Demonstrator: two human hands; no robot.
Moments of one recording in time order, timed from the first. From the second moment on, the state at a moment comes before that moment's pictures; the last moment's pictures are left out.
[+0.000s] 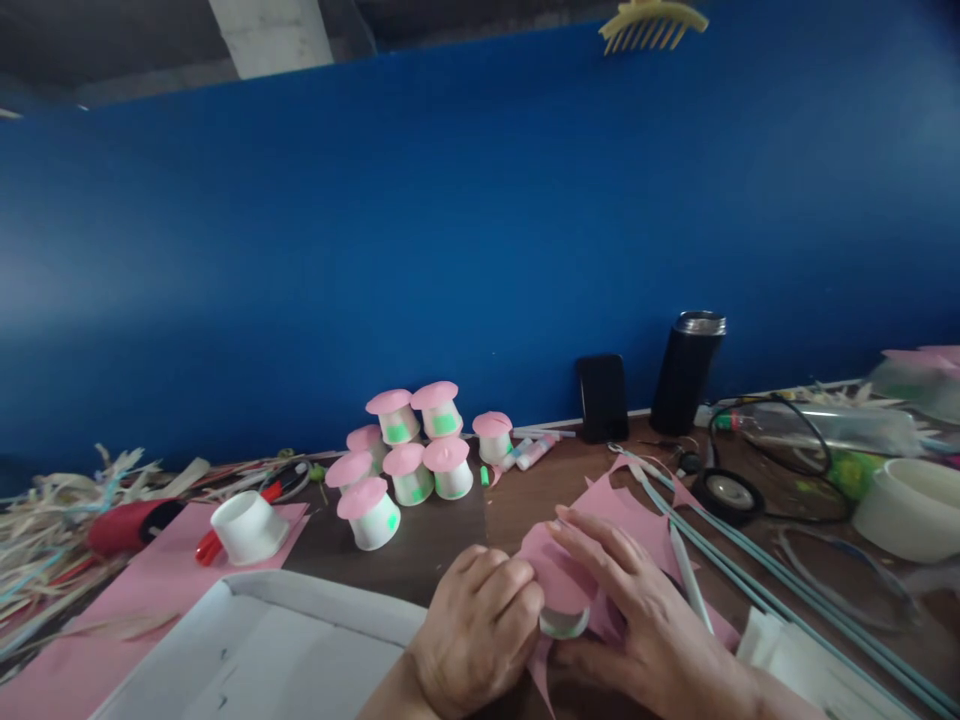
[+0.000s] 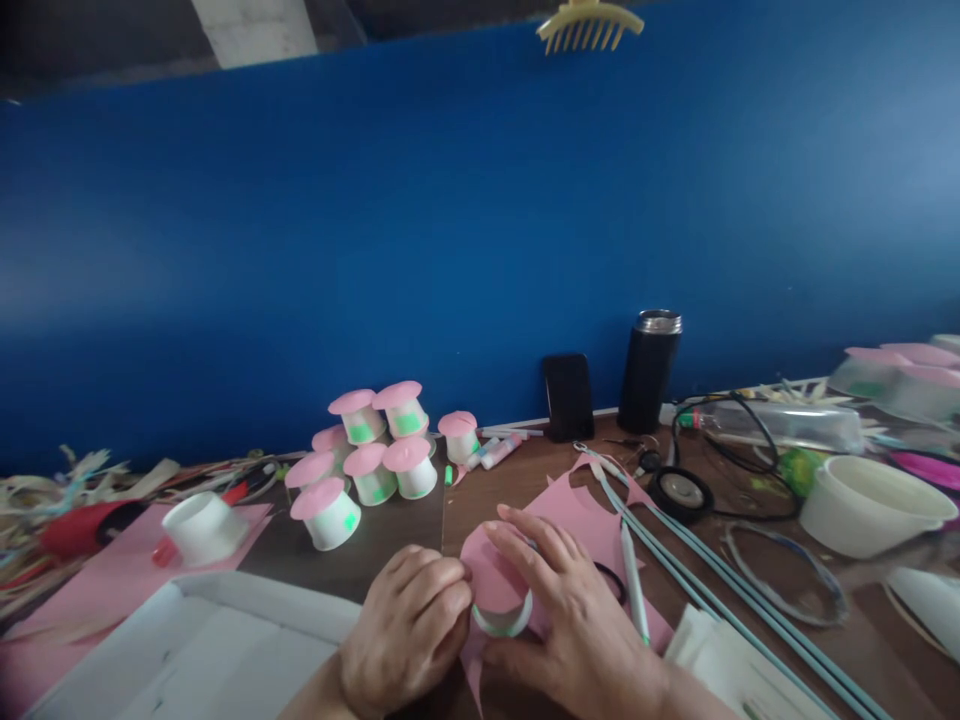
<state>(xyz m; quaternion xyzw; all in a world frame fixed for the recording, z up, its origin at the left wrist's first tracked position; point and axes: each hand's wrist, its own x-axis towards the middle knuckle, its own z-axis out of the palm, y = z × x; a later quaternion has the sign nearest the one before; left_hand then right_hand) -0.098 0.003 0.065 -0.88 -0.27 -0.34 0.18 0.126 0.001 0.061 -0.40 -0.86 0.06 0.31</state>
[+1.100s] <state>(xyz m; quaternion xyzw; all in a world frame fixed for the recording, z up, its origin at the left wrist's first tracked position) -0.097 0.002 0.070 -0.89 -0.27 -0.33 0.14 0.120 0.009 0.063 -0.38 -0.88 0.02 0.29</state>
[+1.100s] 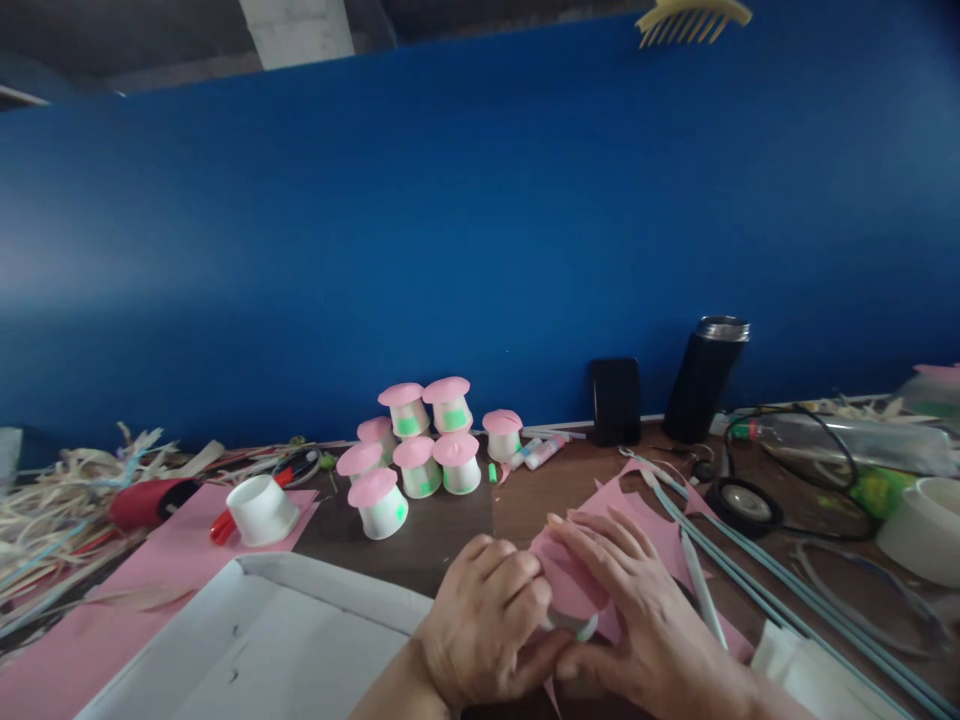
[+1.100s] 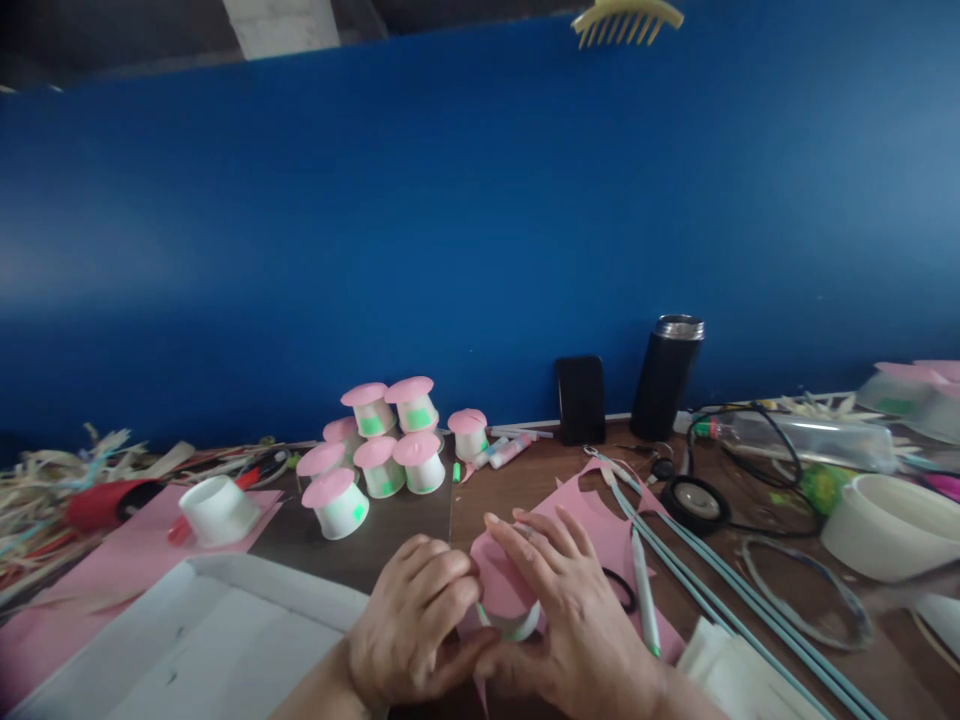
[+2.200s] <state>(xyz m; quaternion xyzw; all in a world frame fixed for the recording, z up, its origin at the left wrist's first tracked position) -0.072 0.001 0.068 -0.69 -0.47 -0.50 -0.25 0.113 0.003 0.064 -0.39 -0.86 -0.03 0.32</state>
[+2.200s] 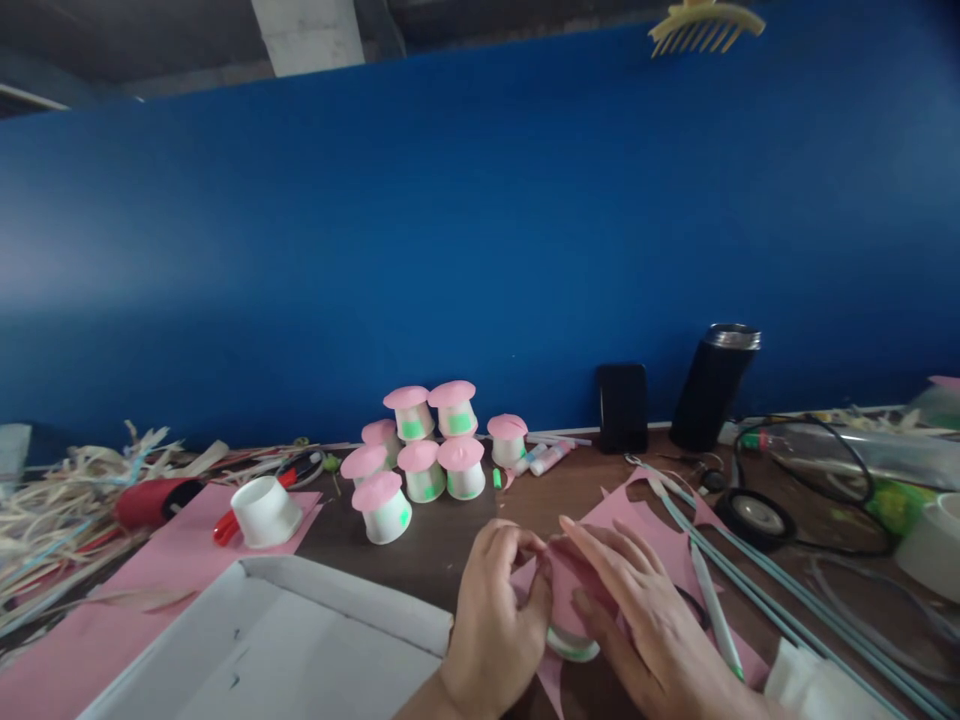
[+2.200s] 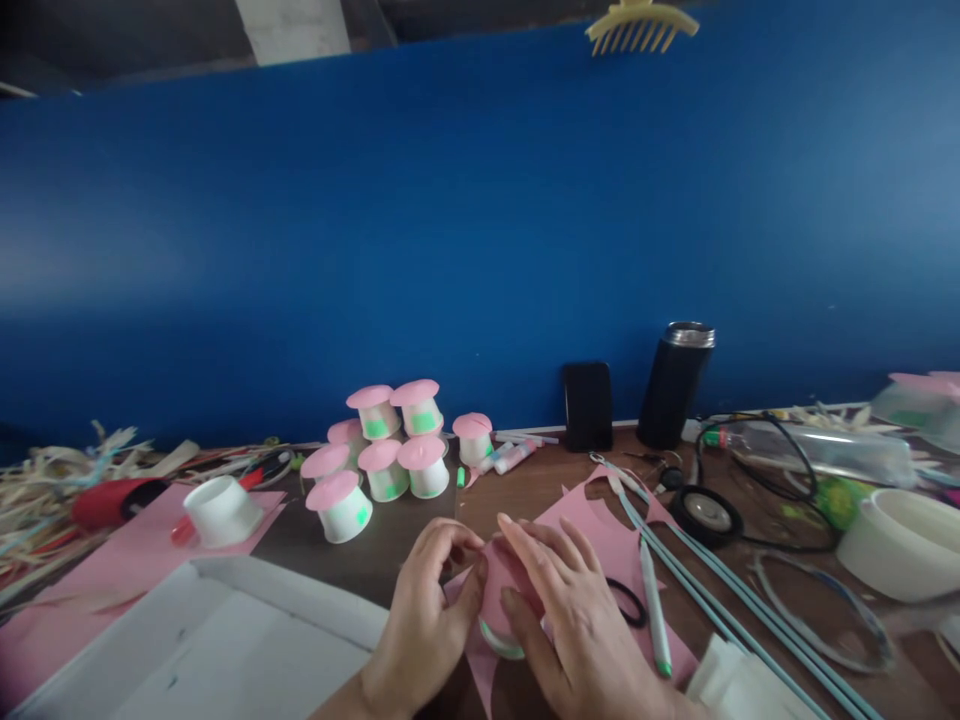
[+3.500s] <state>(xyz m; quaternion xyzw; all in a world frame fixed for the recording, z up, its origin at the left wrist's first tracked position) -0.076 0.002 0.078 -0.79 -0.46 -0.40 -0.05 0.117 -0.006 0.069 -0.41 -0.84 -0.10 0.35</state>
